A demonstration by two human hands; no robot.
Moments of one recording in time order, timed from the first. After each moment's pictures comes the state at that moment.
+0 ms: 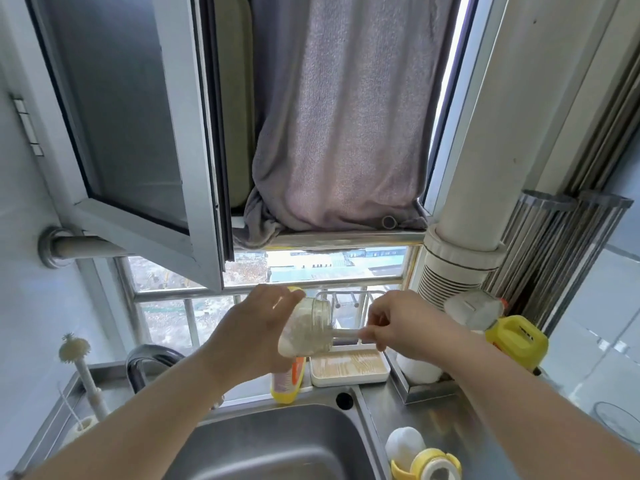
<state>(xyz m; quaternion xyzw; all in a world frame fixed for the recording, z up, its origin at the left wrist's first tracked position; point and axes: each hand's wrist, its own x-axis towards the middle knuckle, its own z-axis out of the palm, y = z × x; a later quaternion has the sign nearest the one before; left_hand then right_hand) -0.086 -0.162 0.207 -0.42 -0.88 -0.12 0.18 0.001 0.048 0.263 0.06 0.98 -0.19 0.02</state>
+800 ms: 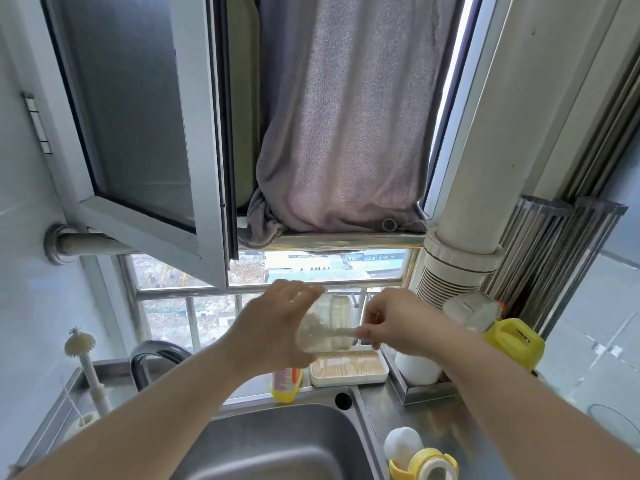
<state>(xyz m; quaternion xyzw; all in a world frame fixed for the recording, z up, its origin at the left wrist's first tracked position) -0.076 -0.155 0.218 -0.44 -0.87 -0.10 0.20 0.006 0.040 0.272 0.06 0.98 -0.19 0.04</state>
